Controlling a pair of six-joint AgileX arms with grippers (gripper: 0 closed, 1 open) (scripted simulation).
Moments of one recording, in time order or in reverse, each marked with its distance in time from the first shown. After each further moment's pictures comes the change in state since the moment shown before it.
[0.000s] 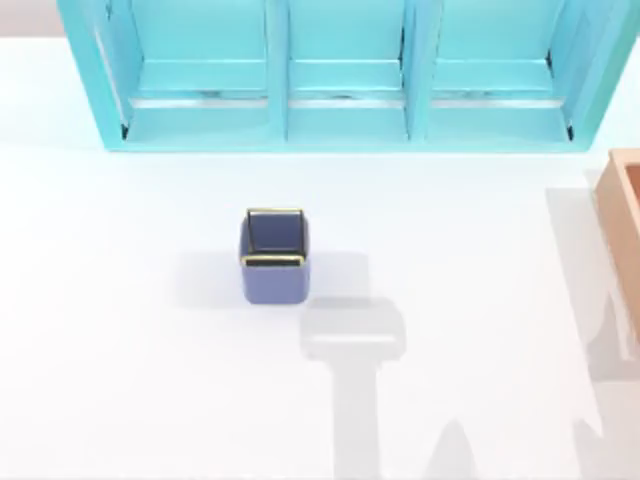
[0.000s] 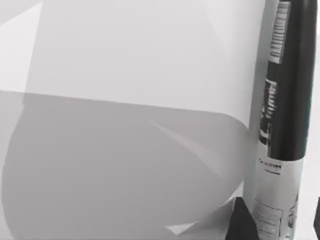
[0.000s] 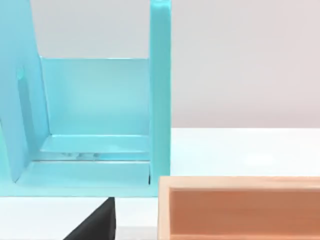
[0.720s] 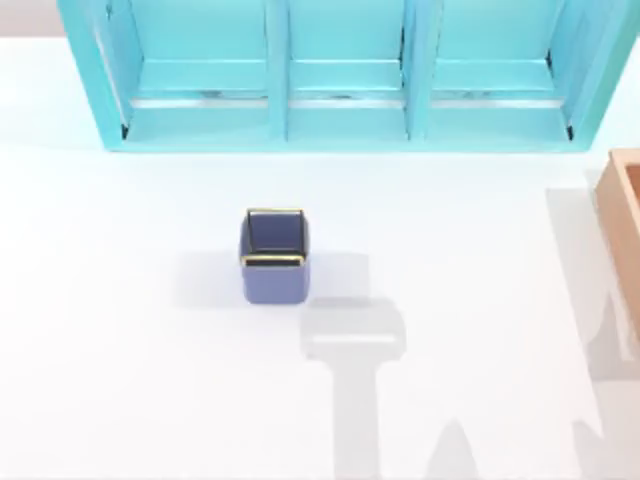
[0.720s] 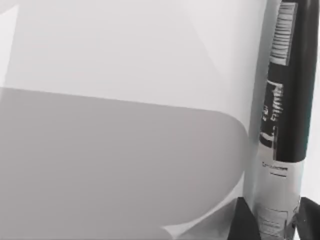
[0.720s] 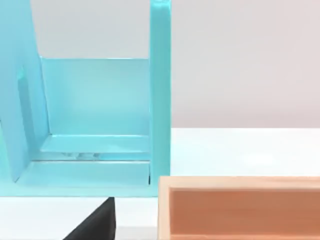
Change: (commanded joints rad) left arm 0.050 -0.075 0.023 -0.058 -0.014 0.022; right arm 0.000 0.000 0.000 0.000 0.000 0.000
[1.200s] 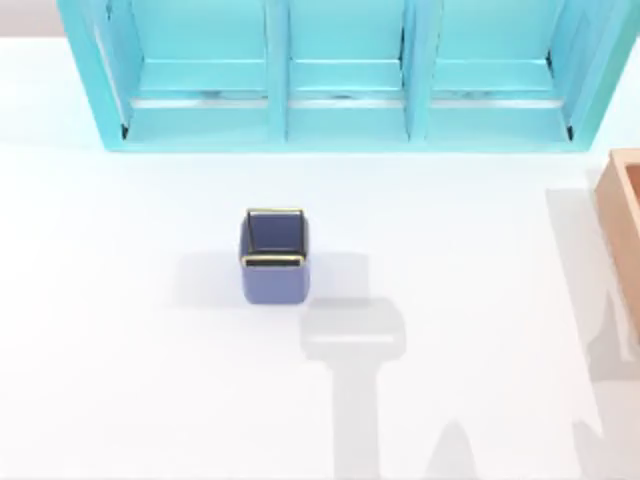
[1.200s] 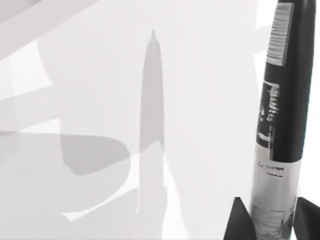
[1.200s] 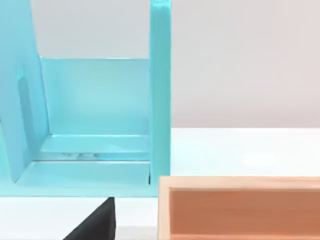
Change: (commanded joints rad) left arm 0.203 -0.162 0.079 -0.390 0.020 0.225; right arm 0.000 0.000 0.000 0.000 0.000 0.000
